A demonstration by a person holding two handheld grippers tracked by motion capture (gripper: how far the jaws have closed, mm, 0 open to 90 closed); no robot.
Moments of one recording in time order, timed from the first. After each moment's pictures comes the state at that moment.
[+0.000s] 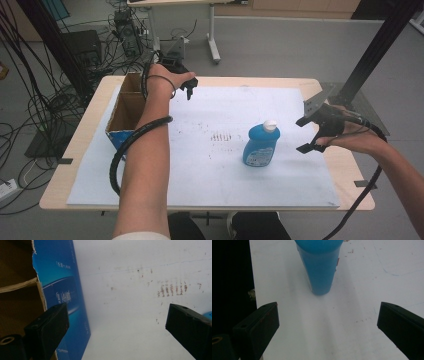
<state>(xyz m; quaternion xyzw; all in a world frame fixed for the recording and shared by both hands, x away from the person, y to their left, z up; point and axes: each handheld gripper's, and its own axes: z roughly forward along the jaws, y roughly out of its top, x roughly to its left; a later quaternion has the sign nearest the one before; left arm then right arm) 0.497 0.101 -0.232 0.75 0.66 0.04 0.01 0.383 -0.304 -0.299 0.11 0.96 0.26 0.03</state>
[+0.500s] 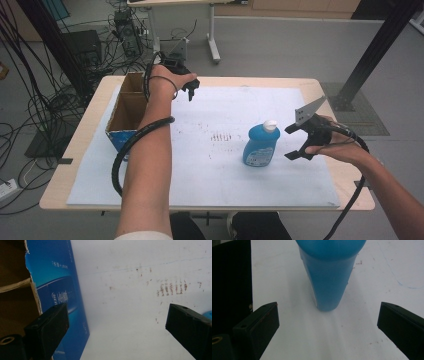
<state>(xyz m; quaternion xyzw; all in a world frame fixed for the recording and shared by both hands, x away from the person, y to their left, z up) 0.498 0.097 -0.235 0.75 0.66 0.04 0.01 0.382 -0.290 -0.333 0.11 0.94 0.31 0.02</state>
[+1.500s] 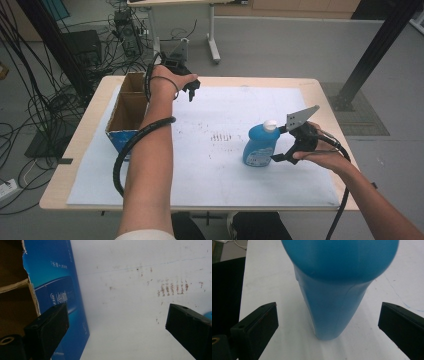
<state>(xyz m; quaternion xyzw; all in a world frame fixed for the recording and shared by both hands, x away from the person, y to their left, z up) 0.499 0.096 -0.239 0.75 0.66 0.04 0.01 0.381 -0.271 -0.365 0.11 0.91 0.39 0.04</state>
